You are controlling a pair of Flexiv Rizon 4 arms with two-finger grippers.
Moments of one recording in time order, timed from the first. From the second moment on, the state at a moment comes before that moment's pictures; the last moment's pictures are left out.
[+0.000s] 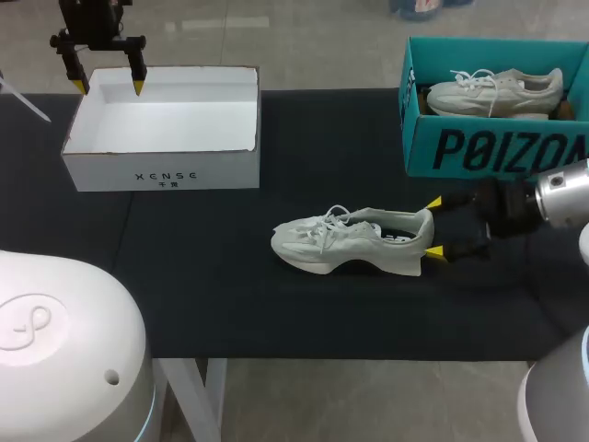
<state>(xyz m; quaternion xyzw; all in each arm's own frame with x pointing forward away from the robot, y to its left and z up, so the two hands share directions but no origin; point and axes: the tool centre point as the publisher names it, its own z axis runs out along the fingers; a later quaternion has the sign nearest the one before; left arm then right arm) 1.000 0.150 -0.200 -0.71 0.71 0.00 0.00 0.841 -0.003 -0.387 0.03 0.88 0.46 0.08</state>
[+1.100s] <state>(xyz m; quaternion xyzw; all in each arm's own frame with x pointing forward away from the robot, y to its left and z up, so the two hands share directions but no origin) 1.000 0.150 -0.200 -0.71 0.71 0.00 0.00 0.841 0.037 -0.418 0.03 0.88 0.47 0.04</state>
